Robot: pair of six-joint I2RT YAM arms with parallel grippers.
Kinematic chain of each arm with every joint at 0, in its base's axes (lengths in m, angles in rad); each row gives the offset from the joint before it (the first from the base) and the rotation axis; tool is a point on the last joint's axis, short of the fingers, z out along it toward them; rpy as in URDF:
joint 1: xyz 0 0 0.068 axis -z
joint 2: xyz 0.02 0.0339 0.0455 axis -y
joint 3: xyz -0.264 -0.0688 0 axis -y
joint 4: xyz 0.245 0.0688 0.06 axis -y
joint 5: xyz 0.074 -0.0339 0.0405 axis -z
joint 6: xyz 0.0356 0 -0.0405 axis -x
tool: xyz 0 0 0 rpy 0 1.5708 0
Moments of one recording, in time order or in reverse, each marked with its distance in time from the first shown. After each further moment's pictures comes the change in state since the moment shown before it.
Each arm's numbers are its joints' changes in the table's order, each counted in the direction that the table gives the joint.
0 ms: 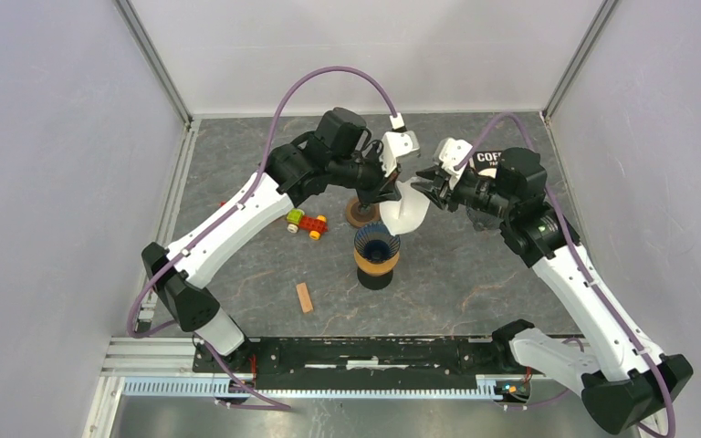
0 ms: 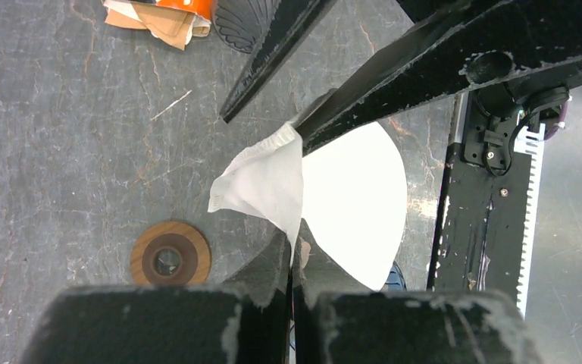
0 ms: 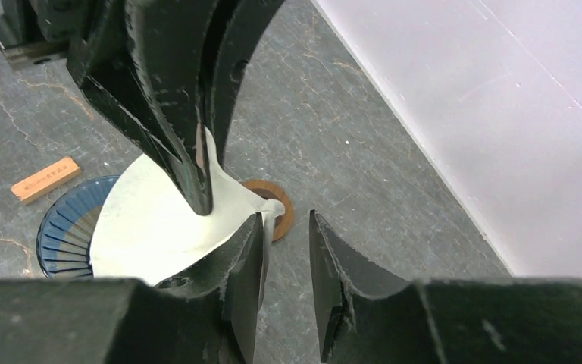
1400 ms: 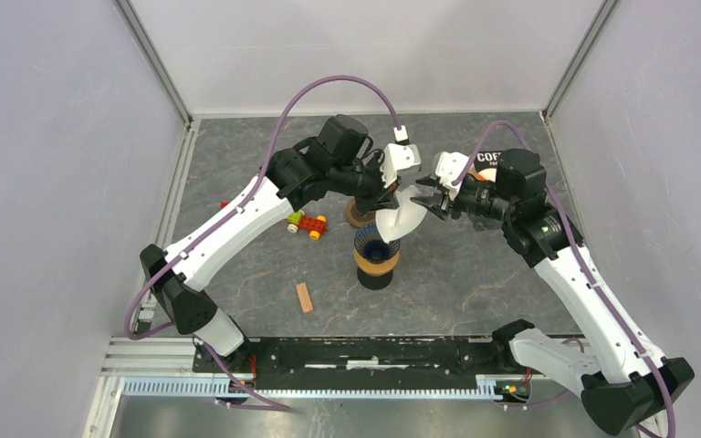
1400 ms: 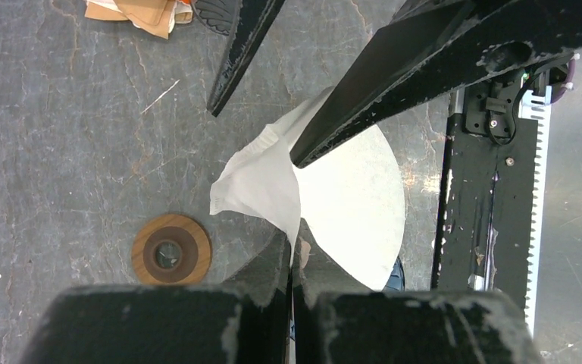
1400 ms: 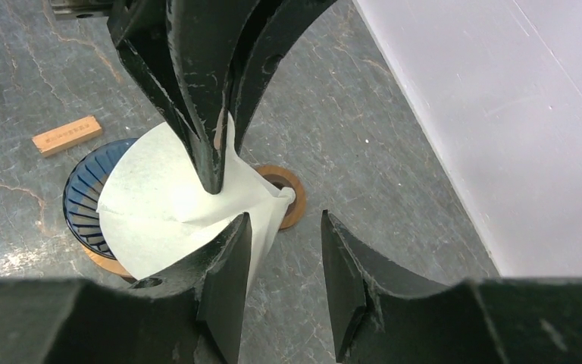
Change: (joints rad) left arm 0.021 0.026 -0.026 -0.042 0.001 -0.083; right arm 0.011 0.010 0.015 -0.114 -0.100 0.142
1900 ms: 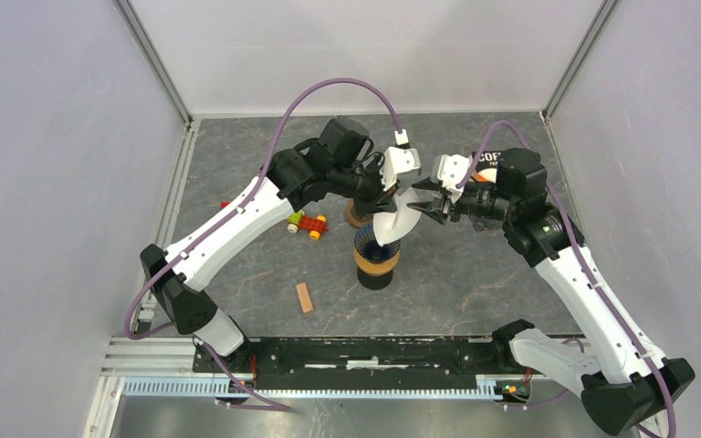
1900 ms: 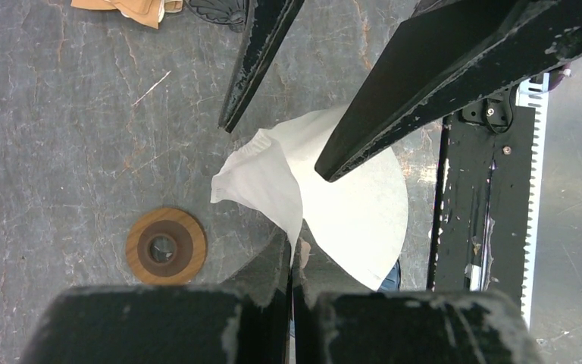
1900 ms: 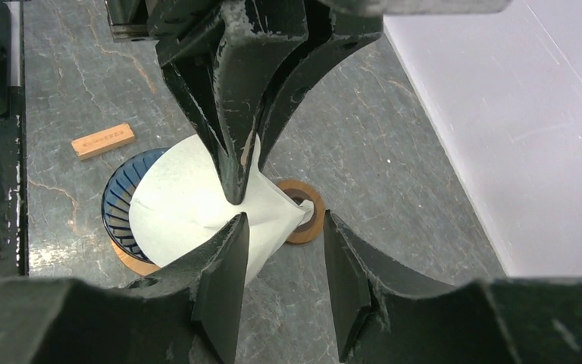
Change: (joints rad) left arm 0.003 0.000 -0.006 -0.030 0.003 -0.017; right arm 0.000 0.000 0.011 -0.014 -0.086 0.001
